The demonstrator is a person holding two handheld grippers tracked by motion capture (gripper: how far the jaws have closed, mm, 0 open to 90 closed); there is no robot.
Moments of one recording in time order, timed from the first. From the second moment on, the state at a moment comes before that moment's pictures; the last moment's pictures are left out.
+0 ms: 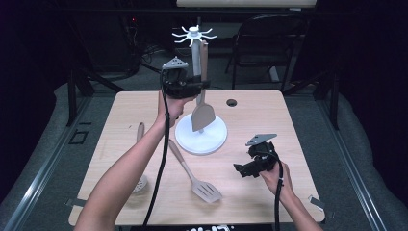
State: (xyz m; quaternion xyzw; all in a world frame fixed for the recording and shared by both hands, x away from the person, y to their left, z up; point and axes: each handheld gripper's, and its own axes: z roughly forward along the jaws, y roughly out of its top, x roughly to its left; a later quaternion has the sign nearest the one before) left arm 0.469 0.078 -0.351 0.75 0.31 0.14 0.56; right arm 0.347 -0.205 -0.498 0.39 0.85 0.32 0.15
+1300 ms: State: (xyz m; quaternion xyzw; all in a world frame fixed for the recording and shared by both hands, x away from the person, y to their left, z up) left arm 0.450 0.134 -0.283 0.75 0.30 0.20 0.55; right arm 0.350 -0.203 -0.503 0.38 0.87 0.29 0.14
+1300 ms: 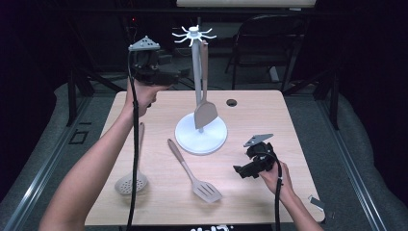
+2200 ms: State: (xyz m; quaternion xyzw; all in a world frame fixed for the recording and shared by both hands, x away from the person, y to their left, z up) left arm 0.451 0.122 -0.253 0.73 0.29 0.25 0.56; right arm 0.348 -0.202 -0.506 0.37 0.88 0.28 0.14
